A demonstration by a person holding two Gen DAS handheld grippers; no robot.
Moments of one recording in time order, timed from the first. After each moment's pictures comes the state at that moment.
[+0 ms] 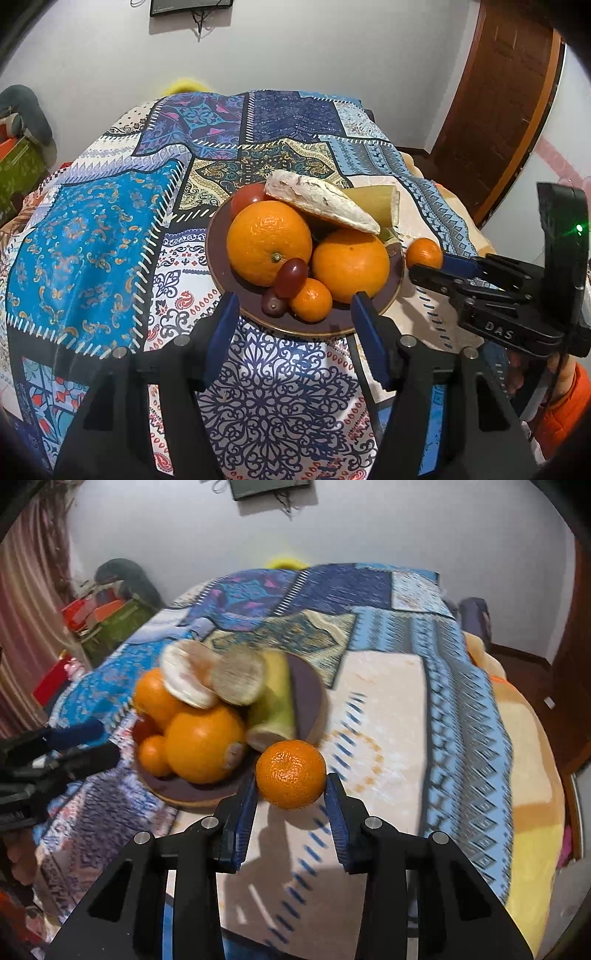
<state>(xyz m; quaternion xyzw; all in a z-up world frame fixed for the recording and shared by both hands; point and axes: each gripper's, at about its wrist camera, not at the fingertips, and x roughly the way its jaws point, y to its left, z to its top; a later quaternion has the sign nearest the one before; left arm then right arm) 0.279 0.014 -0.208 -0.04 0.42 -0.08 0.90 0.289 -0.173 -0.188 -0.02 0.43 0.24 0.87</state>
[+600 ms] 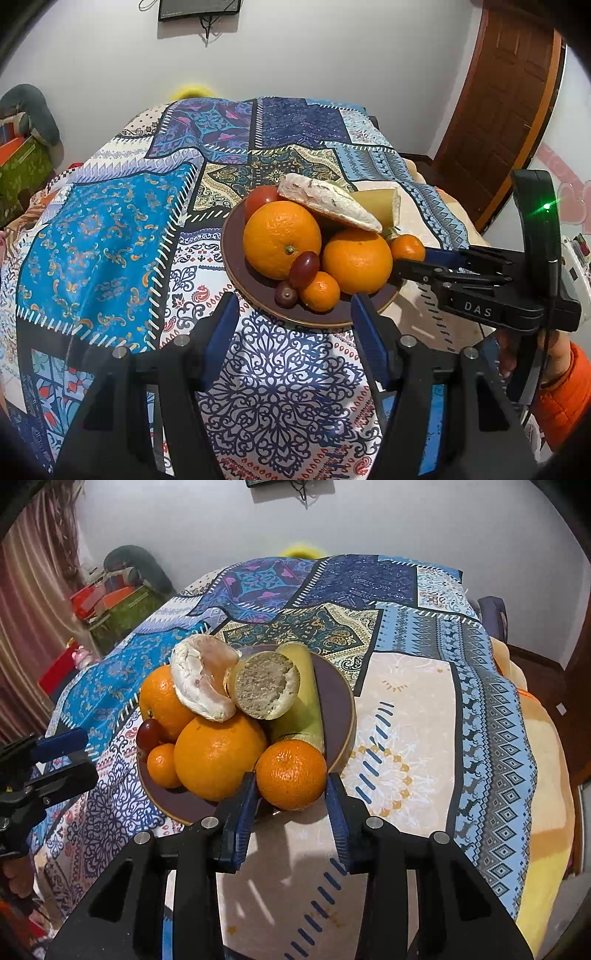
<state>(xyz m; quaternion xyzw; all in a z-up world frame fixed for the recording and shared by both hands) 0.265 0.021 -0.201 -0.04 0.41 -0.07 0.91 0.306 -0.158 -0.193 -0.03 0.45 0.26 0.86</state>
